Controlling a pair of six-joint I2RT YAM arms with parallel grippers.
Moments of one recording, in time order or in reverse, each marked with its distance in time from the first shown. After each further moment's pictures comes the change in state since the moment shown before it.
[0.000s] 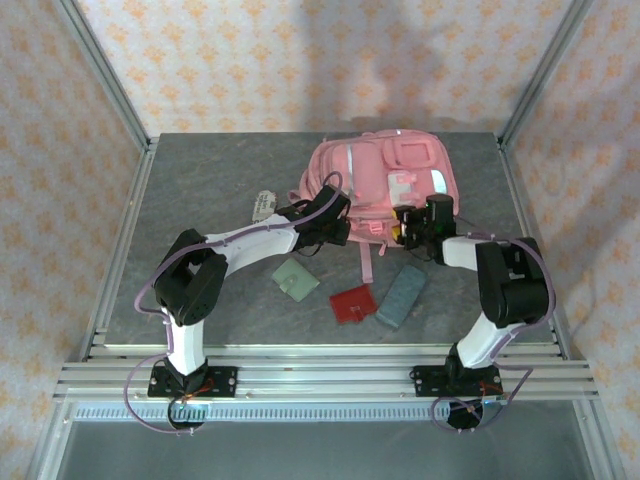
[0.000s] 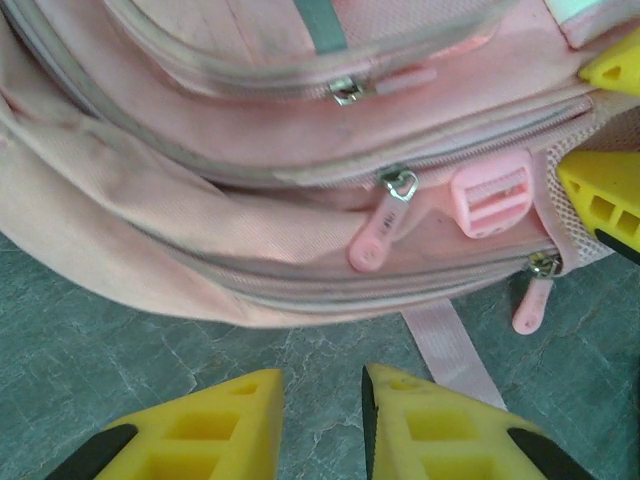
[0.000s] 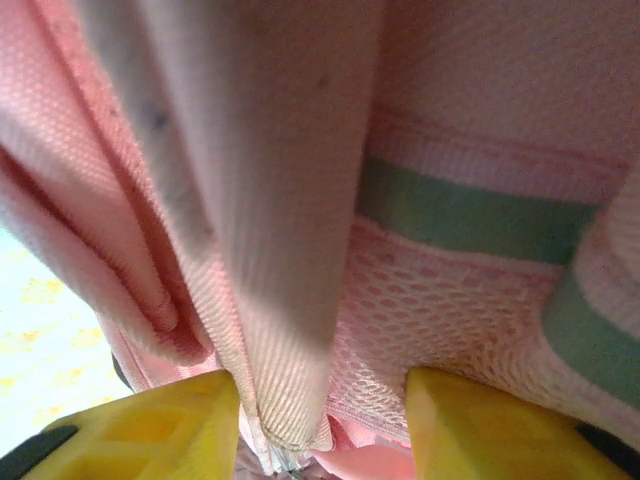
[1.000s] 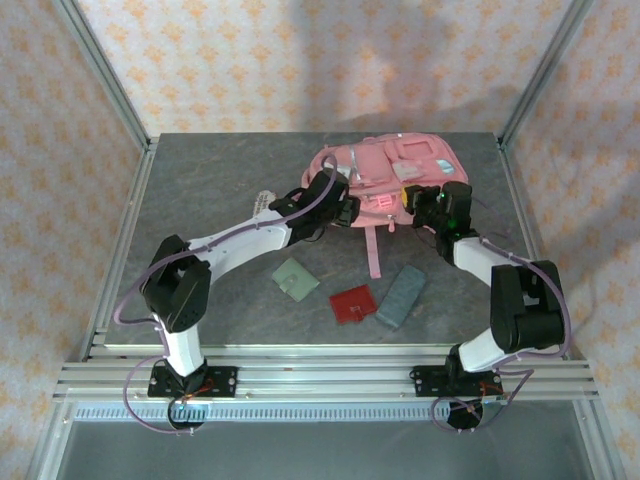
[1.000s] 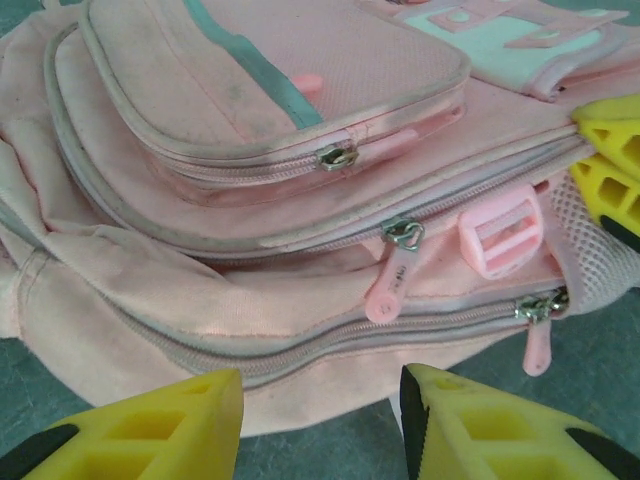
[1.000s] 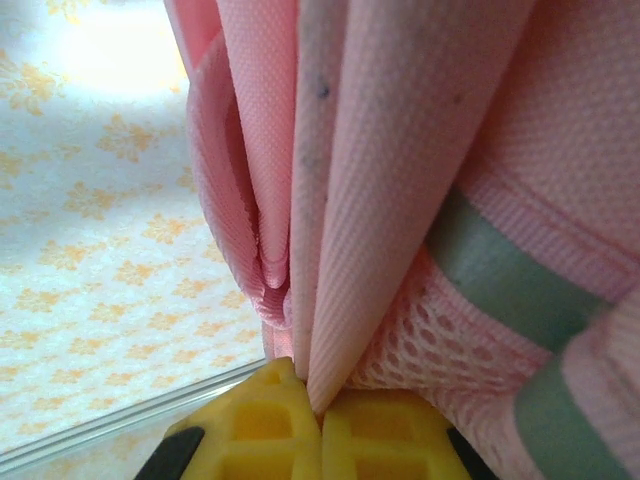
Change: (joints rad) left arm -0.001 -0.055 0.062 0.097 -0.053 0.027; right arm -0.027 -0.181 0.004 0.143 0.010 -0.006
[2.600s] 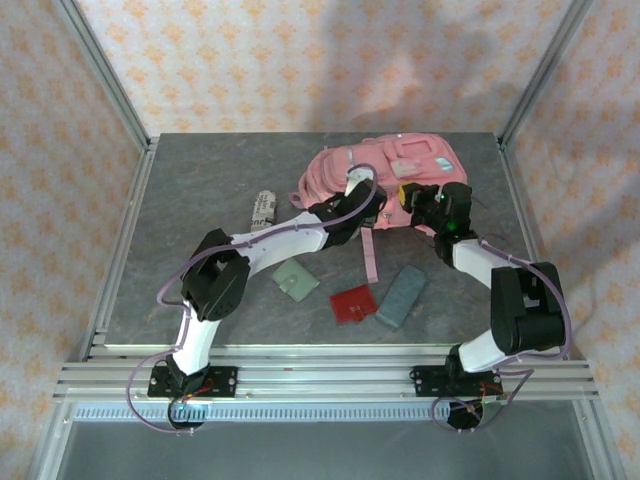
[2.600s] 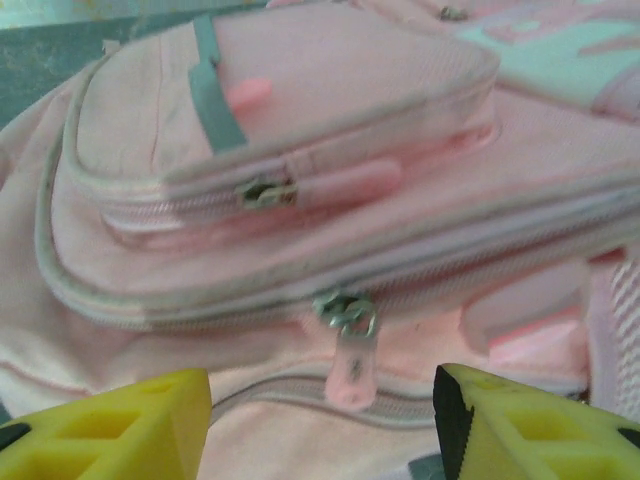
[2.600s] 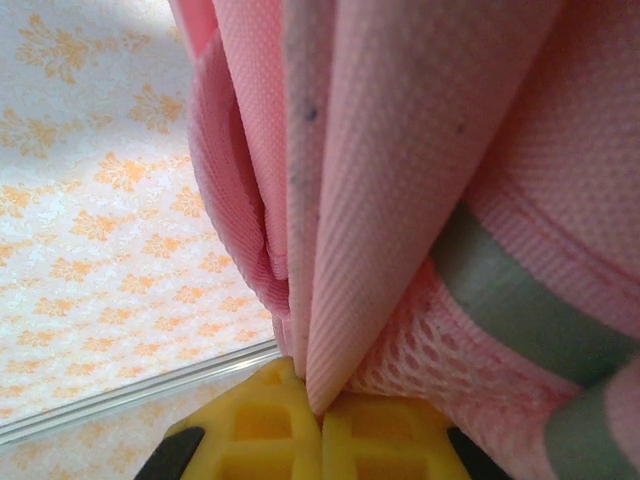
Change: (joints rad) left arm -0.117 0.217 0.240 -0.071 -0.347 -0.068; right arm 0.016 -0.013 -0.008 0.051 -0.029 0.018
